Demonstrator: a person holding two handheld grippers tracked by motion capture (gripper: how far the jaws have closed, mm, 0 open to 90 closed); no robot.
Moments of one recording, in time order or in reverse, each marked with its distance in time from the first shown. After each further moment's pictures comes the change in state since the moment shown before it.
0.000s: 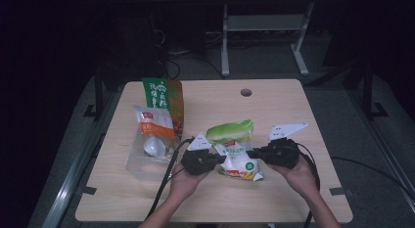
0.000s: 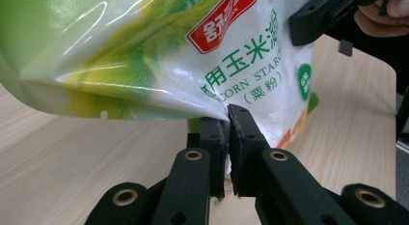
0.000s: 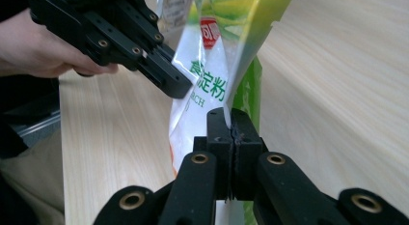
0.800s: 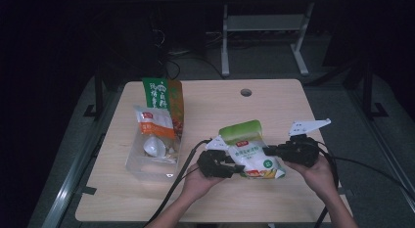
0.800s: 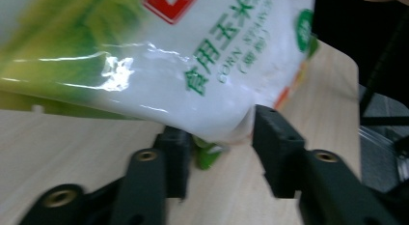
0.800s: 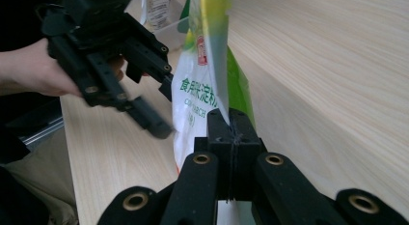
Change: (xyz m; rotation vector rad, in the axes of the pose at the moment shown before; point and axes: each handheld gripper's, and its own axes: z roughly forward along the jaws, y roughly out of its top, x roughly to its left) left arm -0.008 0.009 0.037 0.056 -0.138 -0.019; right arm -0.012 -0.007 -0.041 -0.011 -0.031 0.070
